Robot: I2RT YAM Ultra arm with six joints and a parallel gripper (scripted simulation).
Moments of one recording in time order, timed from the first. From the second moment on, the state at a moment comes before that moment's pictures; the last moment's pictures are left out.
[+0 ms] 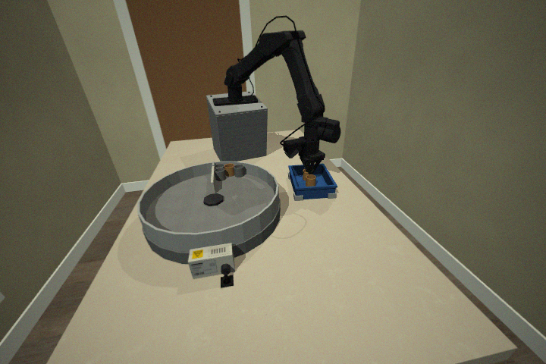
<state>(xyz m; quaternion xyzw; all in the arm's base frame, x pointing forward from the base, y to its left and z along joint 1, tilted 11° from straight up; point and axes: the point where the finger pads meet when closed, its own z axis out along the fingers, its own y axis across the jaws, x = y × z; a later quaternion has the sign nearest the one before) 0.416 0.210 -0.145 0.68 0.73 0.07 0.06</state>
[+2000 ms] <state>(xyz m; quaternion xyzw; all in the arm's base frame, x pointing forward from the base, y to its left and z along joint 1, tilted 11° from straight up) 0.404 0.210 -0.051 0.68 0.73 0.08 0.07</state>
